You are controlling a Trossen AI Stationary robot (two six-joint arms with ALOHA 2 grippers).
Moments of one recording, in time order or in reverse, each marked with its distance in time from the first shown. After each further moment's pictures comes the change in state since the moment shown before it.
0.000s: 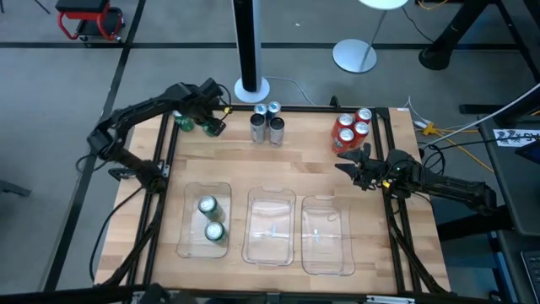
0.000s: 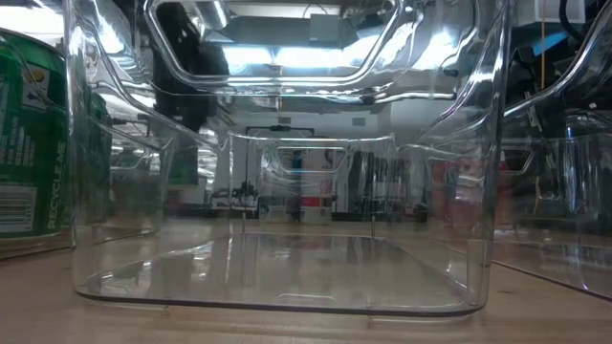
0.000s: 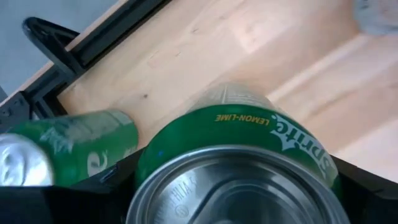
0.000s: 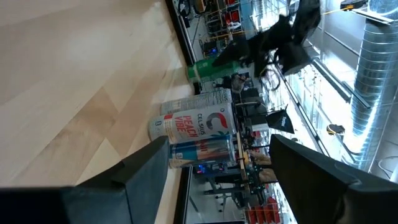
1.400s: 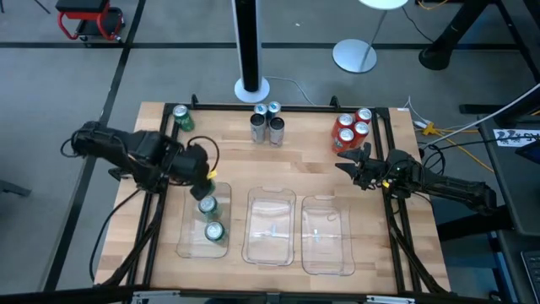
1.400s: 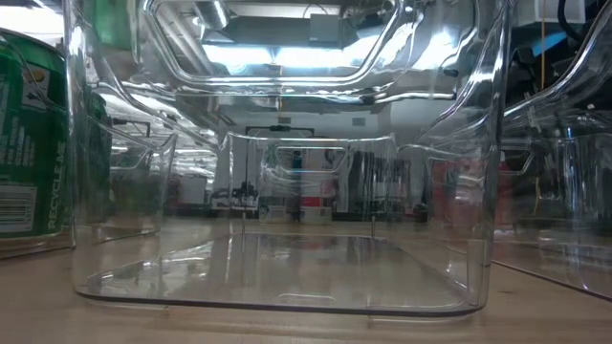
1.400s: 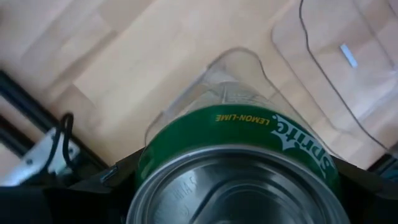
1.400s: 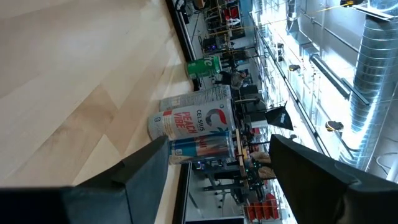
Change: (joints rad) left arm -1.064 -0.180 0.279 -0.493 -0.003 -0.955; right arm 0.000 0.000 -0.001 0.005 0.016 0.000
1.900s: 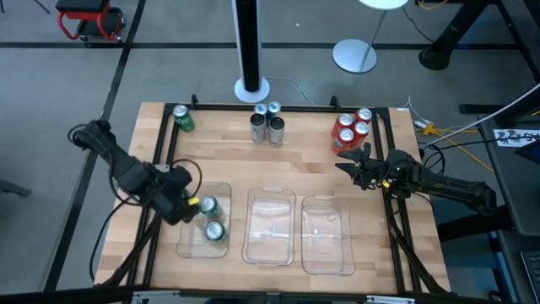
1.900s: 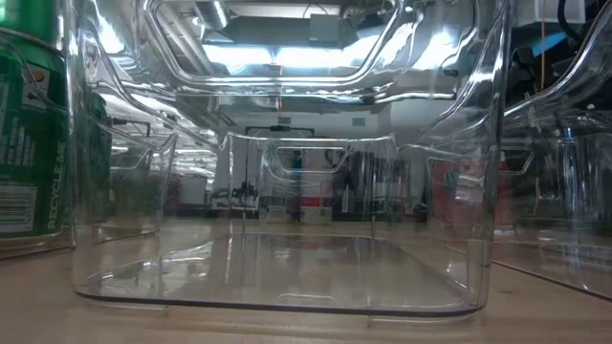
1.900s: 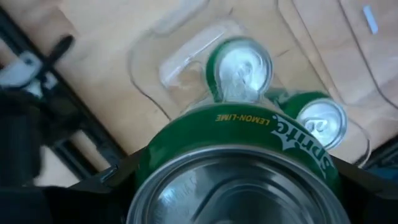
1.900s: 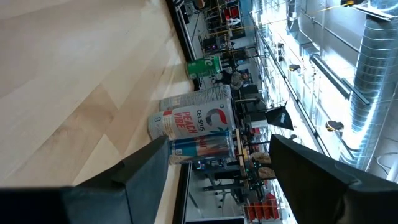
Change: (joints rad) left arm -0.372 0.000 -0.093 0.005 -0.038 -0.503; right arm 0.000 0.000 0.000 -0.005 0.000 0.000
